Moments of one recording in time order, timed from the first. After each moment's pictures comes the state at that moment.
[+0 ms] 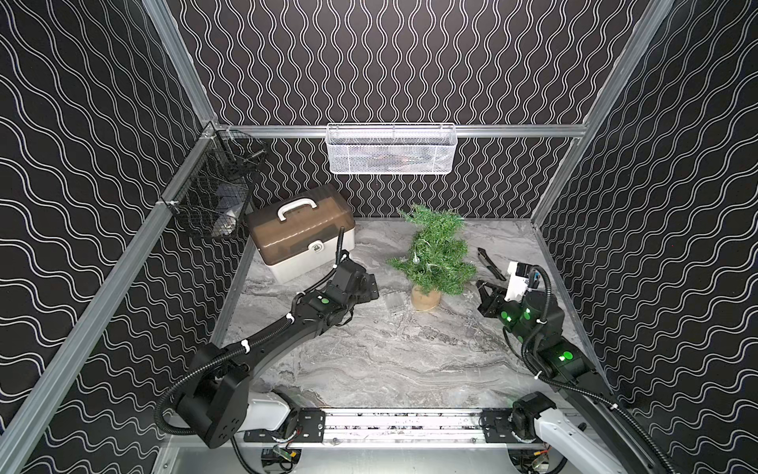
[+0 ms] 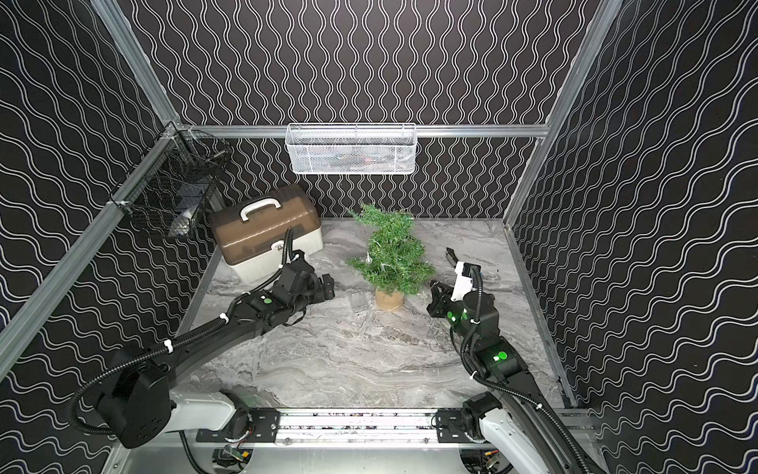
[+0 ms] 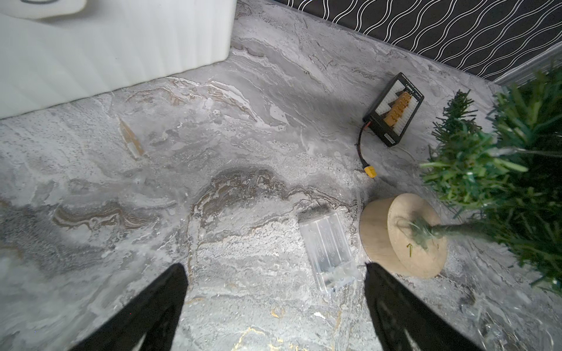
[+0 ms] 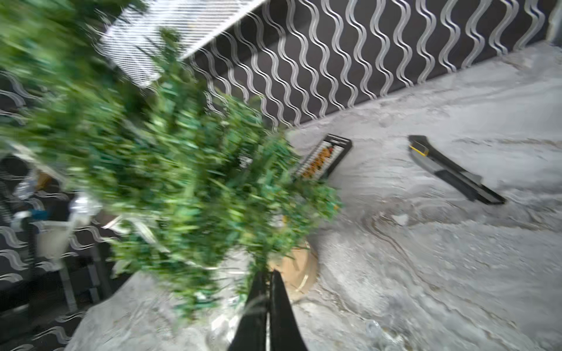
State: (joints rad) left arm -0.52 1.34 0.89 -0.27 -0.25 -0.65; right arm 0.41 0.68 0.63 -0.18 0.04 0.52
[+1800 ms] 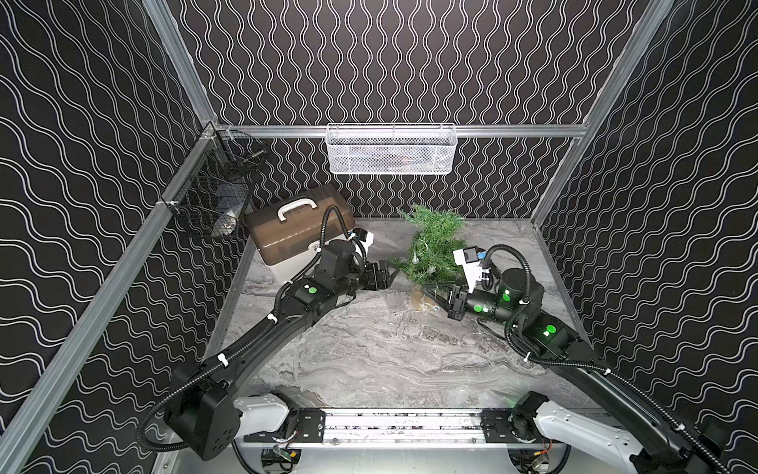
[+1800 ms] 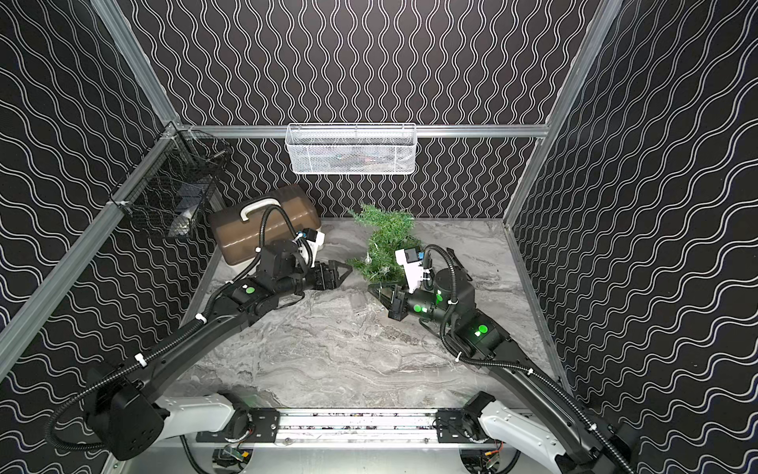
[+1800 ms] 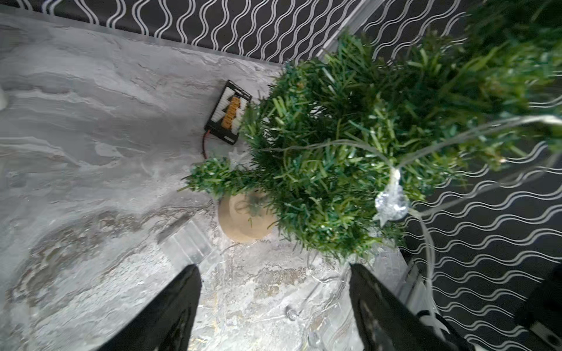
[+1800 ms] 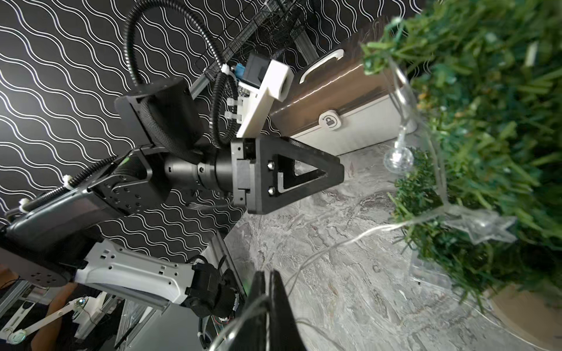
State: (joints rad) left arm -0.49 1.29 1.06 -0.22 0.31 -0.55; right arm 0.66 0.91 0.83 -0.10 -0.43 0.59
